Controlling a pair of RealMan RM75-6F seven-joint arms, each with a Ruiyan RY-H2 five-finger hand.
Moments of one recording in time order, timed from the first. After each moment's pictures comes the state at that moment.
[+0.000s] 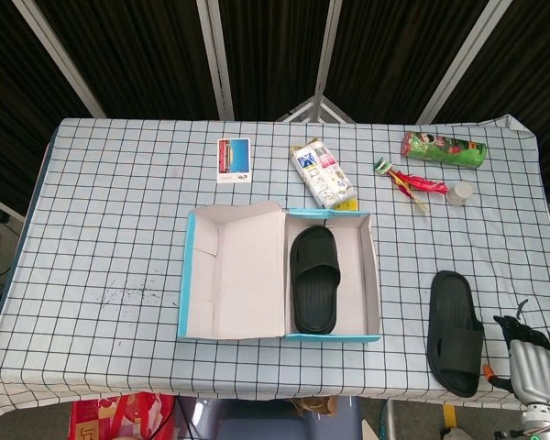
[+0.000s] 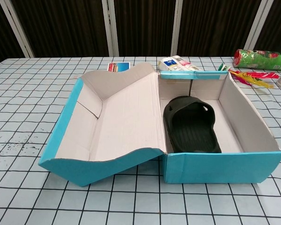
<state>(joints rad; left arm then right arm) -0.08 -1.20 -0.18 -1.40 1.35 1.57 -0.01 0.03 -1.15 -0.04 -1.76 -1.17 1.41 -0.28</state>
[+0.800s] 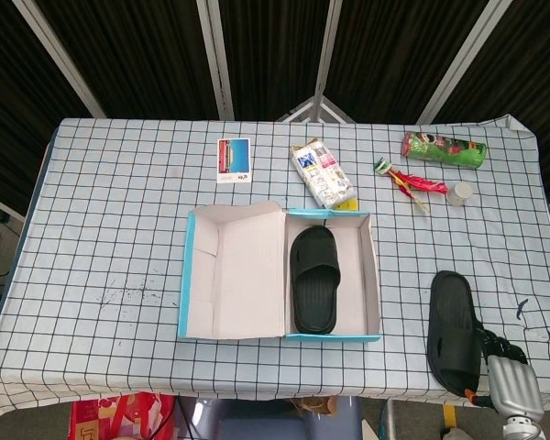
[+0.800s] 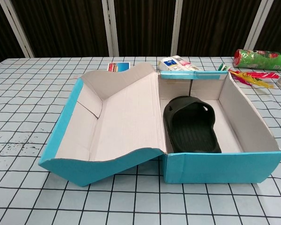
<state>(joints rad) -0.08 -1.20 -0.18 -1.40 1.34 1.56 0.00 0.01 -1.20 -0.08 -1.79 -1.17 1.37 -0.40</state>
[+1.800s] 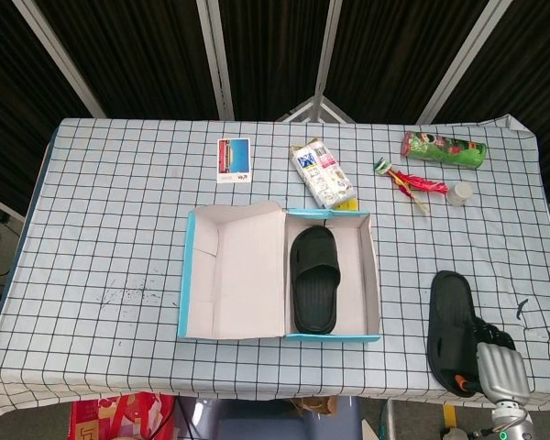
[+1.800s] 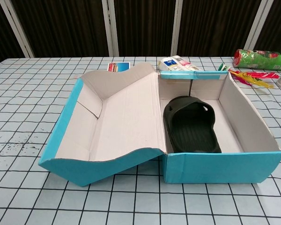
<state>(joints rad) -0.08 -1.21 -0.19 -1.40 1.32 1.54 0.04 0.03 -1.27 -0.03 -1.70 -1.18 1.33 -0.38</state>
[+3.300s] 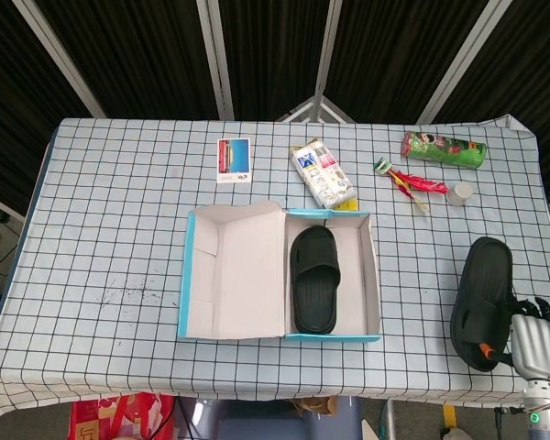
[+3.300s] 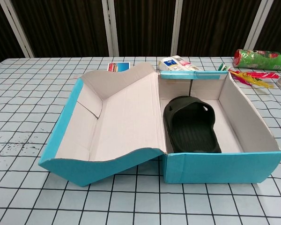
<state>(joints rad) -0.07 -1.20 -0.19 -1.41 1.32 1.55 0.01 0.05 -1.13 0.08 -1.74 -1.24 1.39 -0.28</state>
